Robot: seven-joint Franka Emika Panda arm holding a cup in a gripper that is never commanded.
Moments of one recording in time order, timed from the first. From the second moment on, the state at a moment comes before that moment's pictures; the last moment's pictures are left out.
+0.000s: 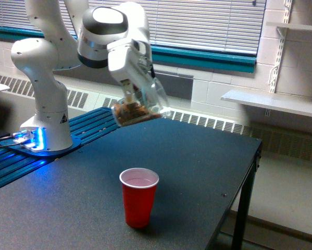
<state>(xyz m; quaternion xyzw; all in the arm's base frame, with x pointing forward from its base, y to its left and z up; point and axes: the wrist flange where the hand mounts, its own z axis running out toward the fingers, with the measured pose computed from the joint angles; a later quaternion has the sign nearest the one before) 0.422 -0.152 0.361 0.87 -0.33 0.31 0.19</state>
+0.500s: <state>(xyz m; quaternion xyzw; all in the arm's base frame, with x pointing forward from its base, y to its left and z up) 0.397 -0.186 0.336 0.86 -0.36 0.28 0.22</state>
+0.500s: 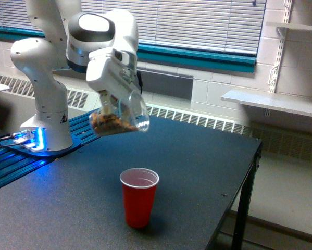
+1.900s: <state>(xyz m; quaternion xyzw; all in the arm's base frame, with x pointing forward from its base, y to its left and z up) 0.398 -0.186 0.279 0.89 -0.30 0.18 0.30</state>
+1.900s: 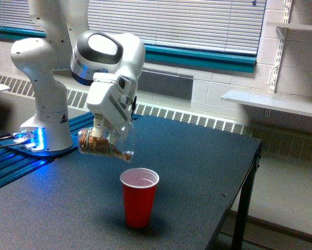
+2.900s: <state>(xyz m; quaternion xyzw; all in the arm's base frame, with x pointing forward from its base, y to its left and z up) 0.418 -0.179 0.265 0.89 -0.28 0.12 0.34</state>
